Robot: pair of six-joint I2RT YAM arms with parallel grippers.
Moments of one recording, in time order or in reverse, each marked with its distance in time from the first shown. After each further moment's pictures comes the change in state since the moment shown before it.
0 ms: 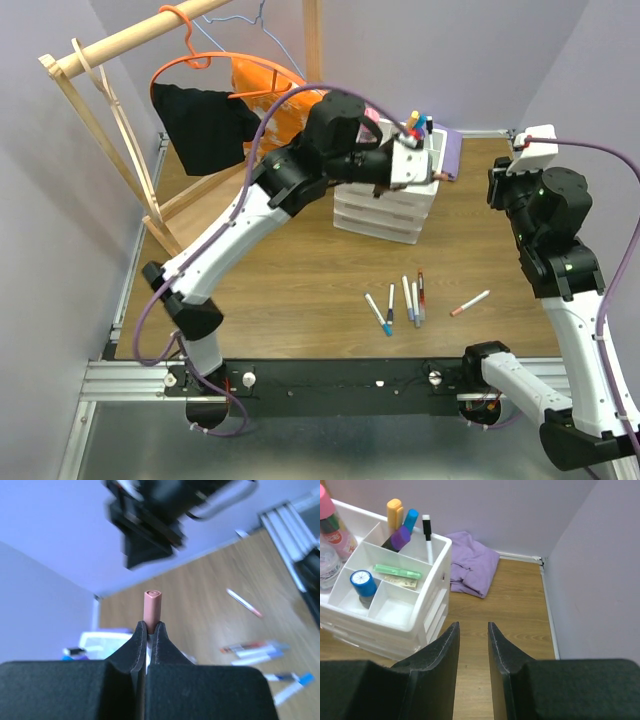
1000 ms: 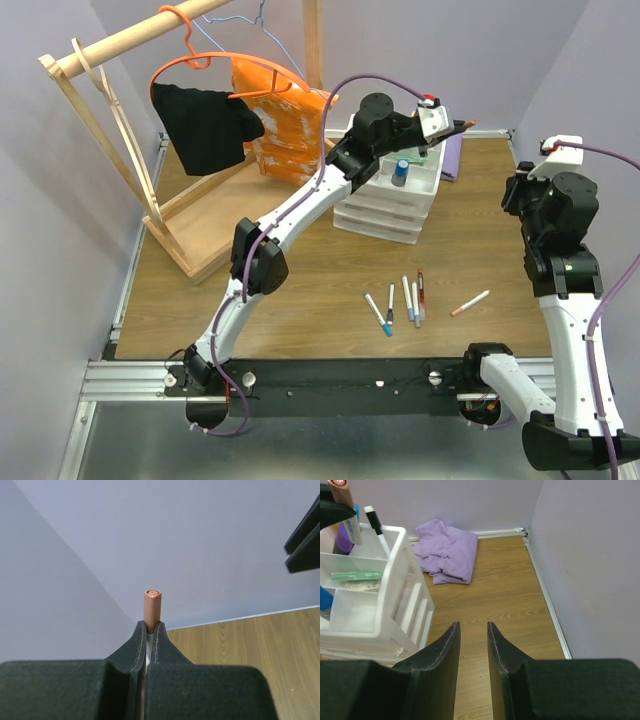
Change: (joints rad) left arm 0.136 0.610 0.326 0.794 0.006 -0.337; right arm -0.189 -0.013 -0.071 0.011 -0.023 0.146
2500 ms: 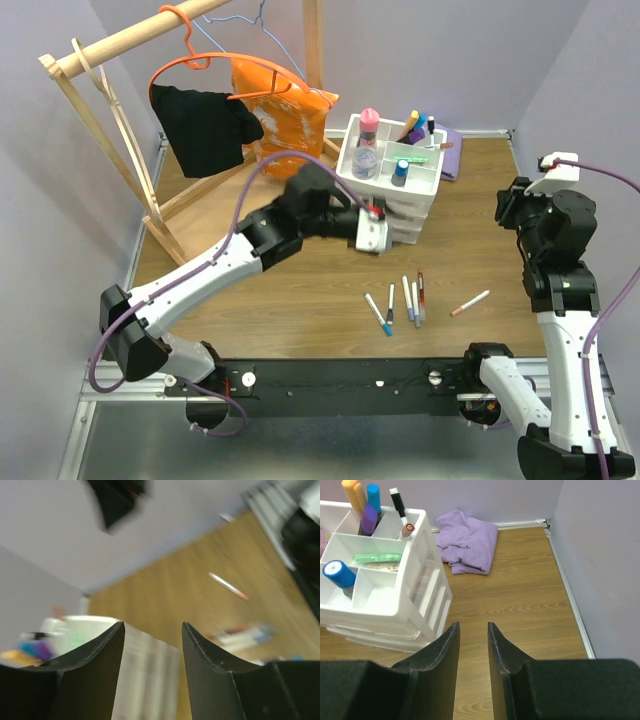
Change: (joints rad) left arm -0.114 -0.884 -0.984 -0.211 0.016 0.317; right arm -0.033 -0.082 -0.090 -0.001 -0.102 0.050
